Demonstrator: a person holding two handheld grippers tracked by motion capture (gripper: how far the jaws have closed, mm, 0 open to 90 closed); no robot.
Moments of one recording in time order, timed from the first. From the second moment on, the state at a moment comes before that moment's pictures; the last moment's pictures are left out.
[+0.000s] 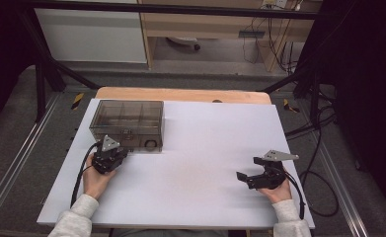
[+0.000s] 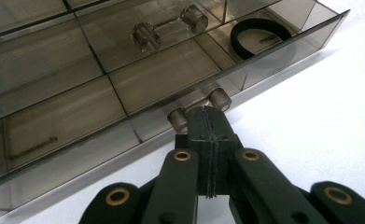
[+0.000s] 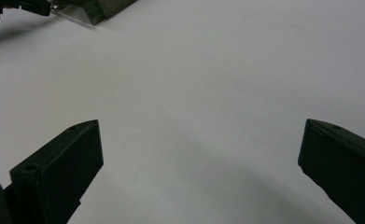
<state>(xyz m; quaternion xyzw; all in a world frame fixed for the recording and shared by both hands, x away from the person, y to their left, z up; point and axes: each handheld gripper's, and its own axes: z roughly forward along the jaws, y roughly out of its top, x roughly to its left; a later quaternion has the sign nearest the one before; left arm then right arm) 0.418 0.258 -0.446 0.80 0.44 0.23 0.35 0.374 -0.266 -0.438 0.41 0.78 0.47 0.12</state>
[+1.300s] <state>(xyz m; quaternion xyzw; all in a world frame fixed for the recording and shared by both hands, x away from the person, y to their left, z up) 0.426 0.256 -0.448 0.79 0.44 0.24 0.35 0.374 -0.266 -0.438 0.41 0.78 0.47 0.12</state>
